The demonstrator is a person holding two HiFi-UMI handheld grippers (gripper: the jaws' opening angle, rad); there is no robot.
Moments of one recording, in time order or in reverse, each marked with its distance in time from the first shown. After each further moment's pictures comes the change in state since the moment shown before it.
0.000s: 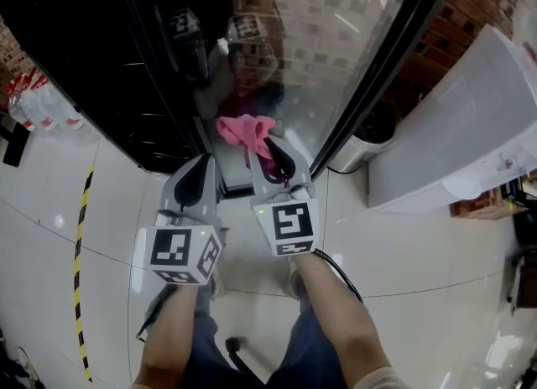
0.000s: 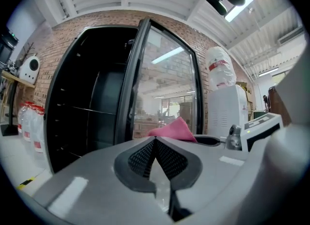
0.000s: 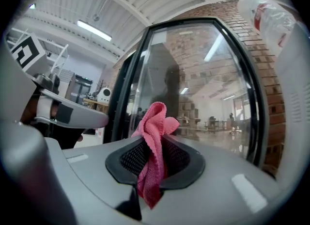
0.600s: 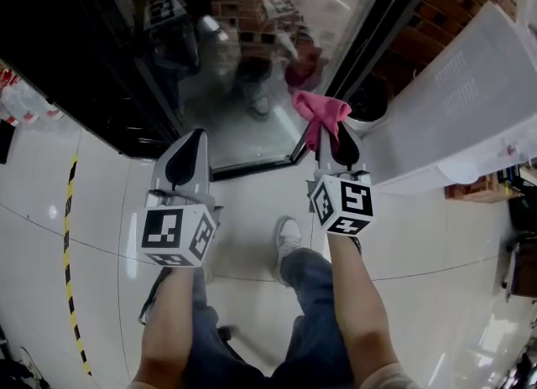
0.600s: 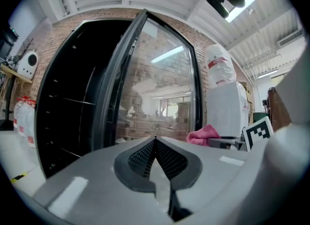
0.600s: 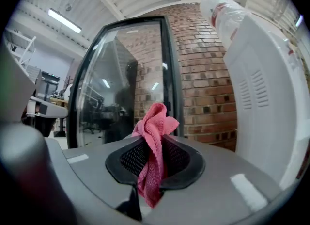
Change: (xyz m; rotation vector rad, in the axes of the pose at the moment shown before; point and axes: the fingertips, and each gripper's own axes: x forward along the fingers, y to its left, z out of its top) left arm 0.037 -0.025 -0.023 -0.021 -0.003 -0.016; right arm -0.071 -0.171 -0.054 0.122 0.069 -0.333
